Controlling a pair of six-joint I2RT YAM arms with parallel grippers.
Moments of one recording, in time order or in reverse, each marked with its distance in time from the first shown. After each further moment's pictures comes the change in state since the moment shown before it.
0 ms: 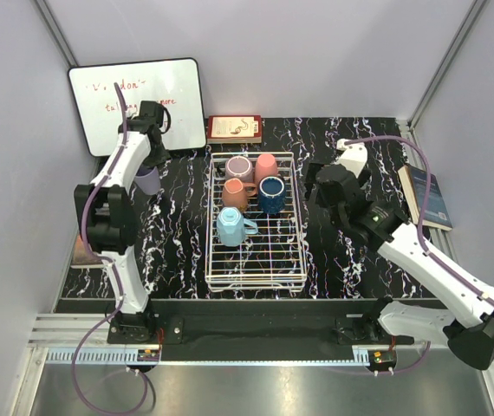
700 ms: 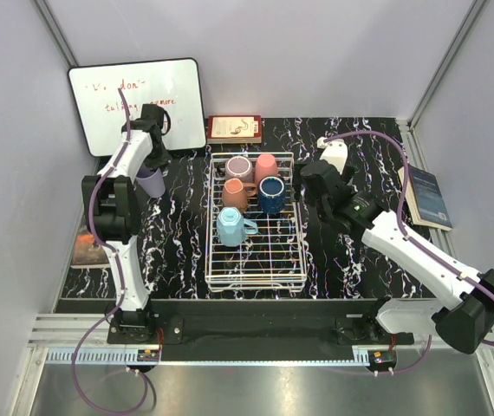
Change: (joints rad) left arm 0.032 0.148 0.072 0.008 0.072 -0.003; right arm 0.000 0.131 0.030 0.012 -0.055 -0.048
